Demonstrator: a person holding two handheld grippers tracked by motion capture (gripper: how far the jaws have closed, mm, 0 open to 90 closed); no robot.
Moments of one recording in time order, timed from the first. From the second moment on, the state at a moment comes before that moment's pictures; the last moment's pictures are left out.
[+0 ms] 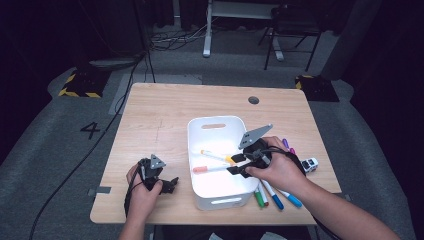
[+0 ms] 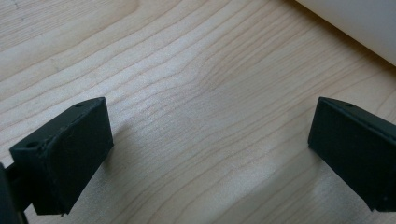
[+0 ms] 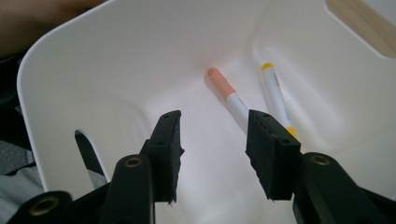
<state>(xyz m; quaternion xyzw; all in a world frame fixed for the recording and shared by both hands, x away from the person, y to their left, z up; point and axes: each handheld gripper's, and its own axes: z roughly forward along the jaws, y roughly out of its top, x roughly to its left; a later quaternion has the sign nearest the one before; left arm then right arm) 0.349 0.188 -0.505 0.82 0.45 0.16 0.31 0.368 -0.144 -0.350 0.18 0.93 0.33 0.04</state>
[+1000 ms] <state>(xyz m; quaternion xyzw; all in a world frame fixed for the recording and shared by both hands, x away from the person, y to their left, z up) 0.349 0.188 -0.505 0.82 0.45 0.16 0.31 0.445 -0.256 -0.367 0.37 0.87 0.32 0.10</state>
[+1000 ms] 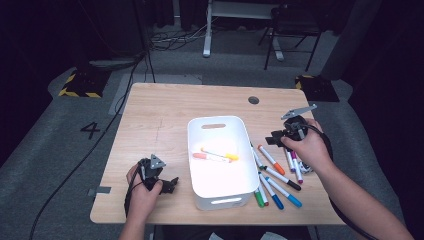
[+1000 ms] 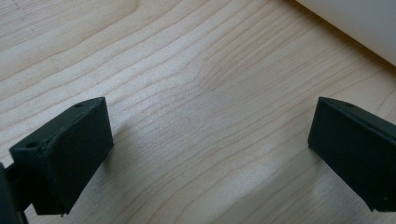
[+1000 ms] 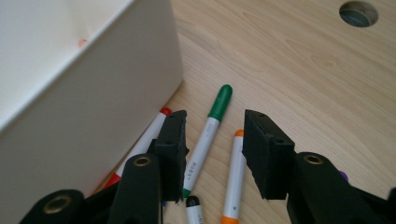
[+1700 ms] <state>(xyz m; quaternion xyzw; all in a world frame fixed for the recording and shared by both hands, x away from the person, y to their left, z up) 0.349 0.188 -0.505 0.82 0.45 0.16 0.31 0.465 -0.272 -0.423 0.40 0.87 0.27 0.09</state>
